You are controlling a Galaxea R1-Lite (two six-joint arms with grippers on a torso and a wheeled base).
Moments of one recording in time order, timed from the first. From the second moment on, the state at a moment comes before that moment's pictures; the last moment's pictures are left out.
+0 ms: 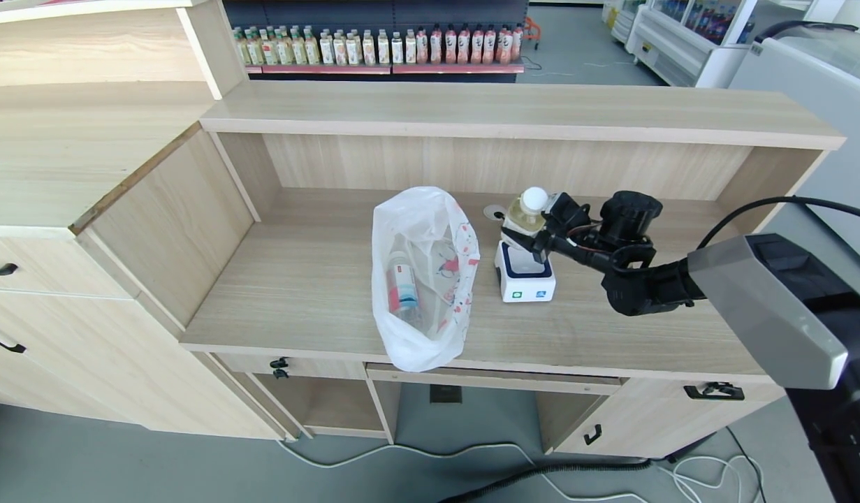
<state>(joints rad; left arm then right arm) 0.00 0.00 0.00 0.00 0.00 0.01 0.19 2.50 -1.73 -0.96 0.64 -0.65</state>
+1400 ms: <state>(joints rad) 0.00 0.00 0.00 0.00 0.00 0.01 0.13 1.92 -1.11 -0.87 0.35 -0.08</state>
